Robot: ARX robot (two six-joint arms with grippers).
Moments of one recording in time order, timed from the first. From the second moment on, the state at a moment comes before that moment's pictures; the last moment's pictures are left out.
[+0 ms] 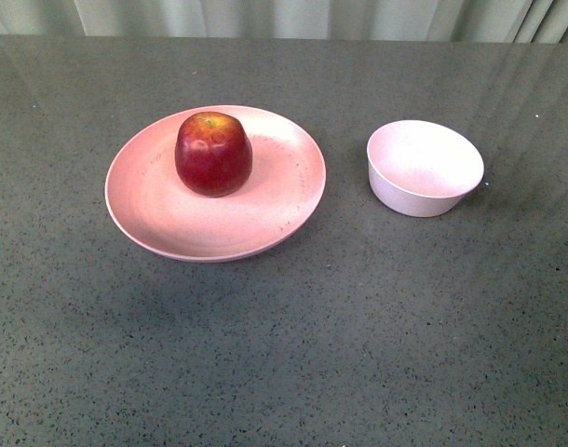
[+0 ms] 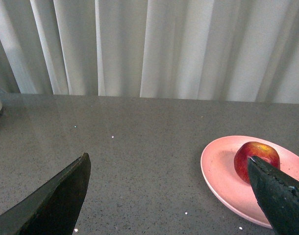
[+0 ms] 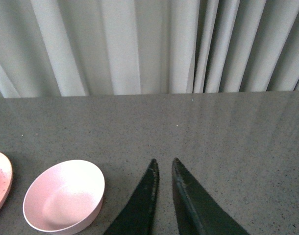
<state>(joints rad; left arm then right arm) 0.00 0.02 0.02 0.00 0.00 0.00 -0.09 1.16 0.23 0.92 -0.09 0.01</state>
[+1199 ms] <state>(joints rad) 0.00 0.02 0.02 0.00 0.00 0.00 0.00 0.41 0.02 0.40 0.00 0.00</state>
